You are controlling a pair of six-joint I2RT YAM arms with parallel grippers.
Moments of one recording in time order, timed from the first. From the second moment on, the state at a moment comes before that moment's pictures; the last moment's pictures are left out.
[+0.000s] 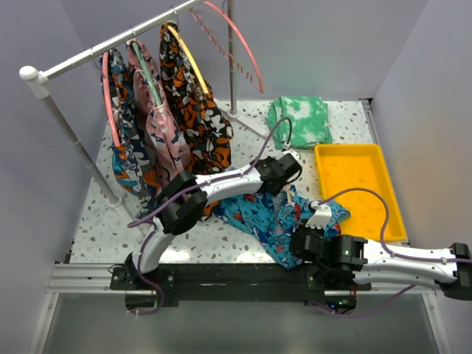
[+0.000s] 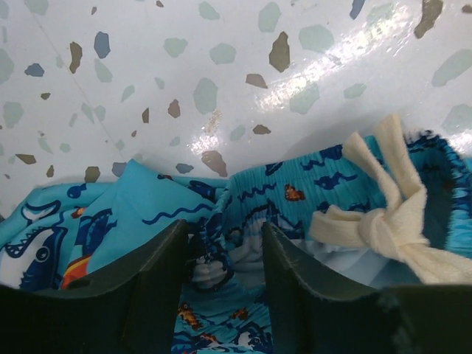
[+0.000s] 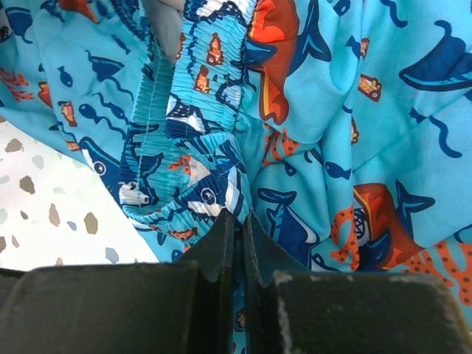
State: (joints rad) left arm -1.01 2.19 1.77 -0.60 -0.46 -0.28; right arm 1.35 0.65 0.40 -0.81 0.76 1.26
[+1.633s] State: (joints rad) left arm -0.99 1.42 1.87 -0.33 -0.42 -0.22; right arm 0.44 1.31 2.00 -0.56 0.31 0.52
